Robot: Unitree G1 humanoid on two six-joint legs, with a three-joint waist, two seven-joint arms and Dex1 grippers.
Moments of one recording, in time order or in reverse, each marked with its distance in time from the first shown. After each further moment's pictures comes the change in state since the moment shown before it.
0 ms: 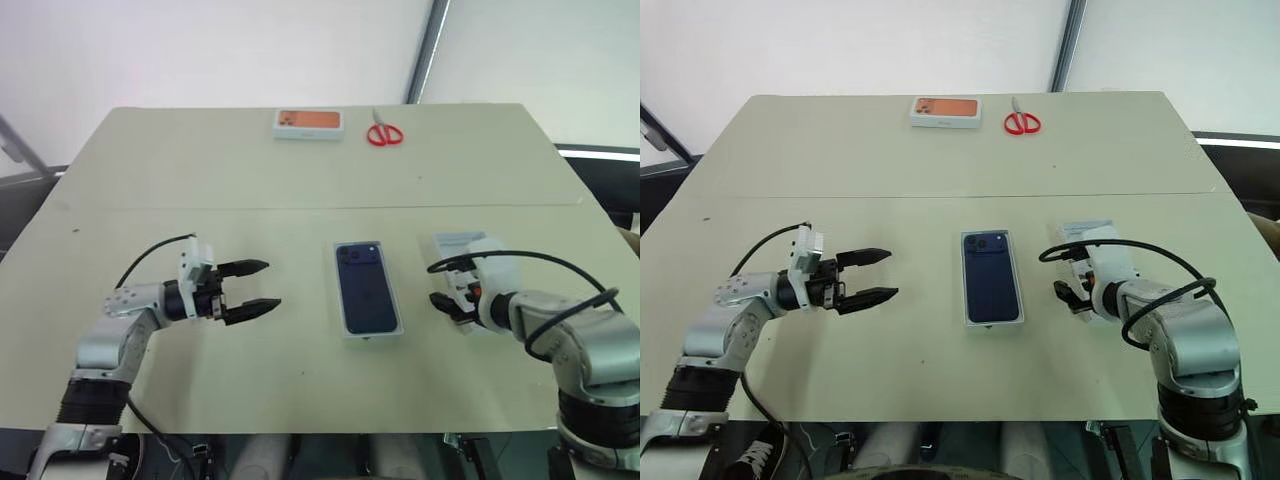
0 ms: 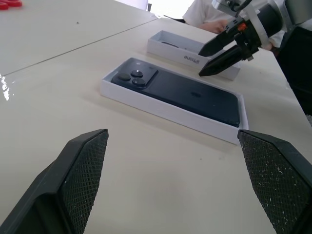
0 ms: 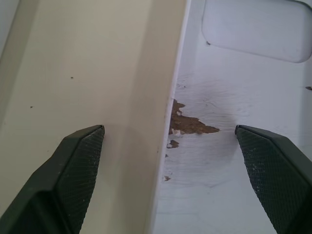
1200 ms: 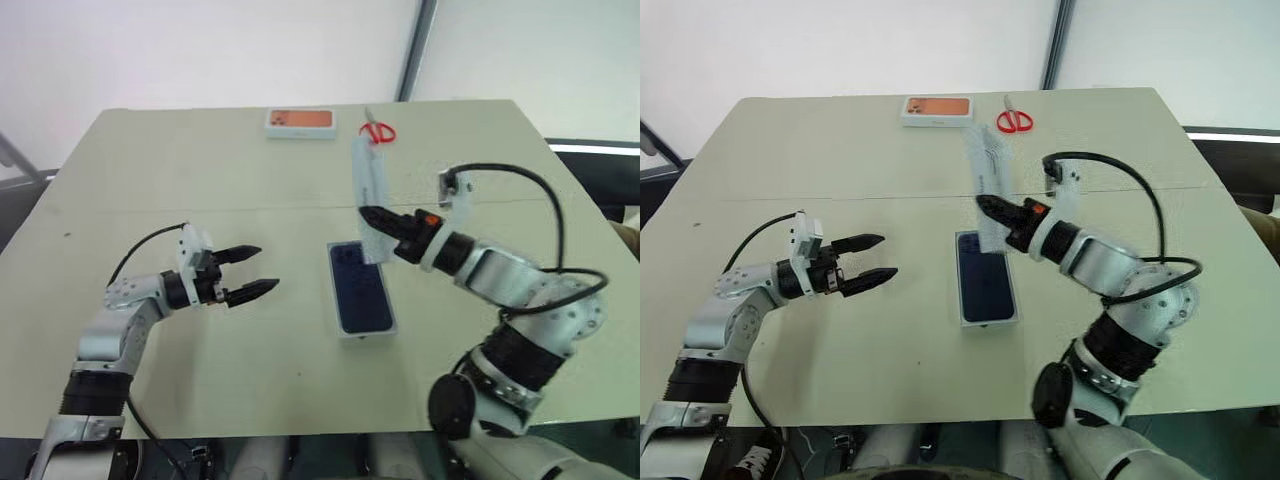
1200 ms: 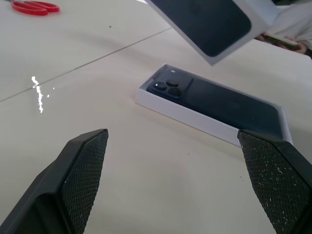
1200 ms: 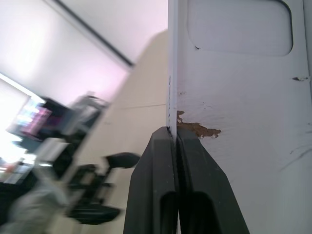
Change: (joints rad) left arm -0.045 -0.011 0.022 0.022 0.008 0.031 0.128; right arm -0.355 0.624 -0.482 0.220 0.723 0.000 -0.188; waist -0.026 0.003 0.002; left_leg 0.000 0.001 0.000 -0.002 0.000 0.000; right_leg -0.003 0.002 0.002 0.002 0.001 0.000
